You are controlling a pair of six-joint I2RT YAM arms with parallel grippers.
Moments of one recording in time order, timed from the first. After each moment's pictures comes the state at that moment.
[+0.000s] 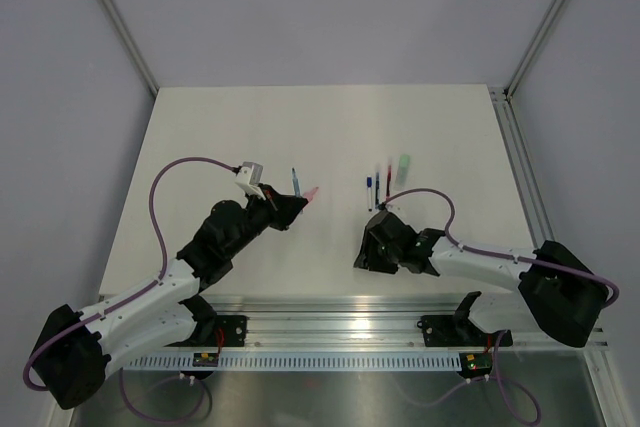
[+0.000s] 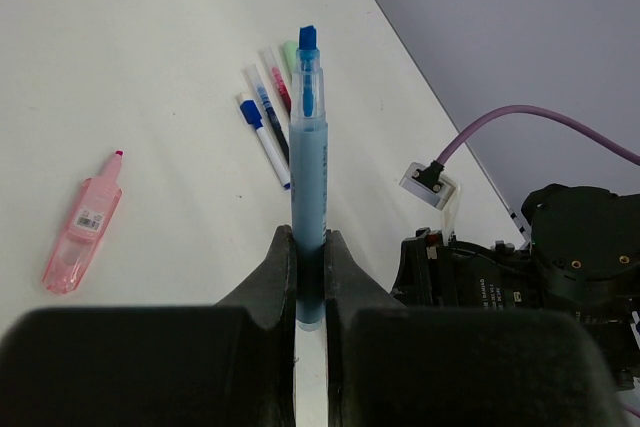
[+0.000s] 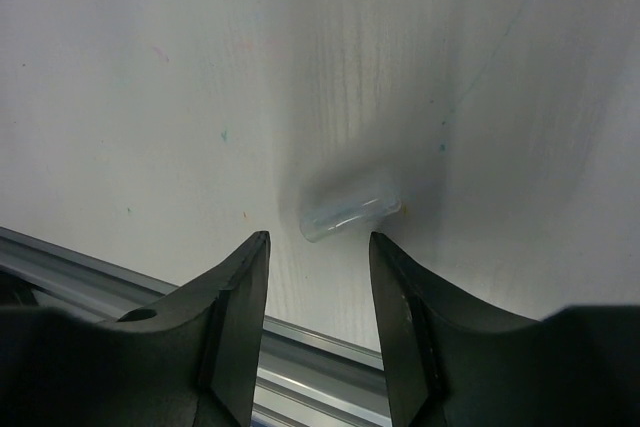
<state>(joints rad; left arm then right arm) -0.71 0.87 0.41 0.35 0.01 -0.62 0.88 1.28 0.53 -0.25 0.04 0.98</state>
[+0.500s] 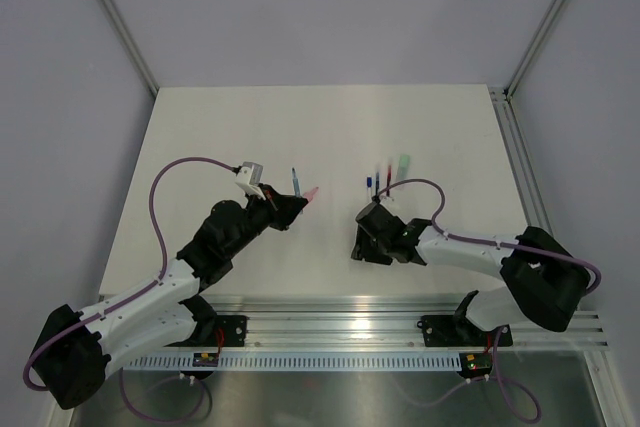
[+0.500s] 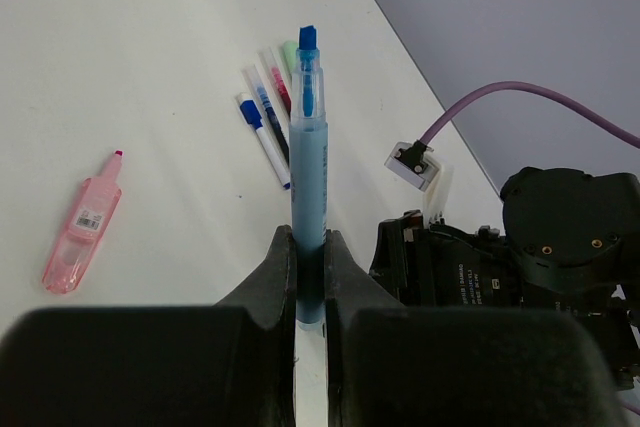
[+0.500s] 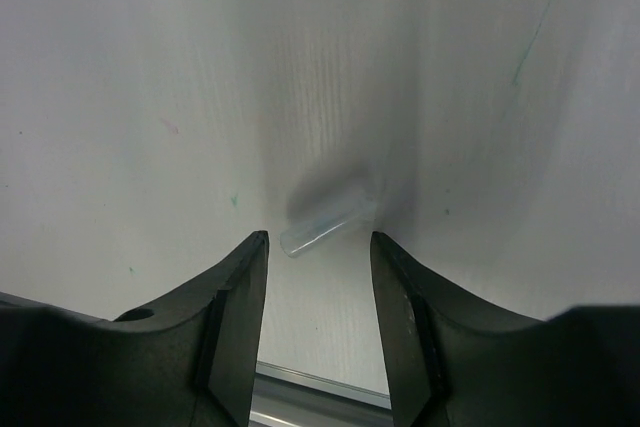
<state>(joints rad) -0.71 0.87 0.41 0.35 0.01 -0.62 0.88 1.40 0.64 -0.29 0.13 0.96</state>
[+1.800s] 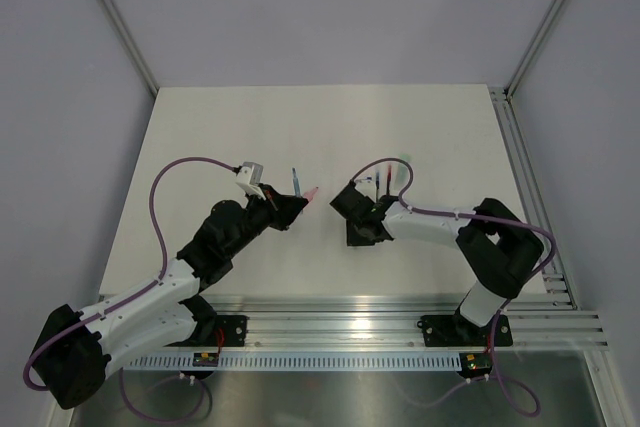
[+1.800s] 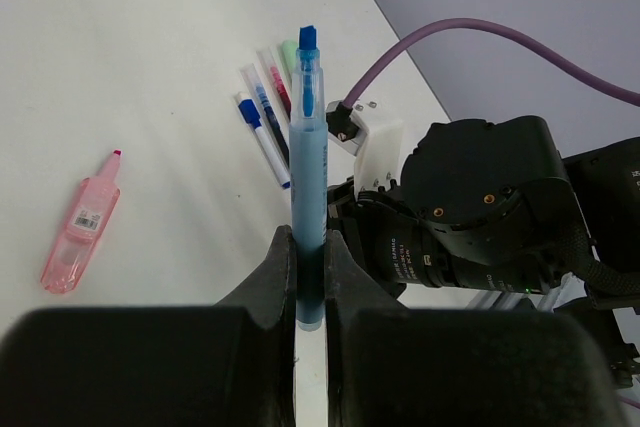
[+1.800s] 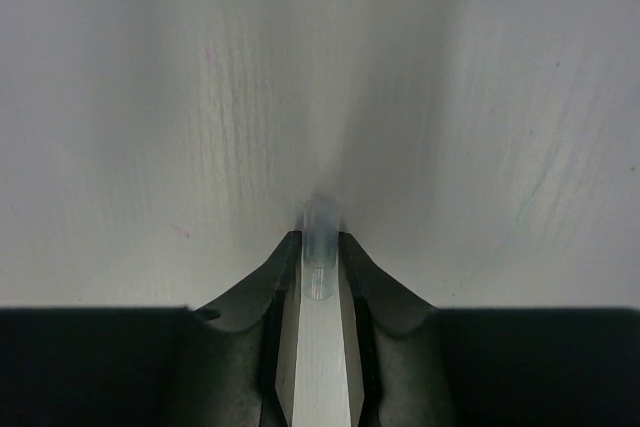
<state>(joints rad) -0.71 0.87 0.41 0.35 0.01 -0.62 0.88 1.68 0.94 -0.44 0.25 0.79</state>
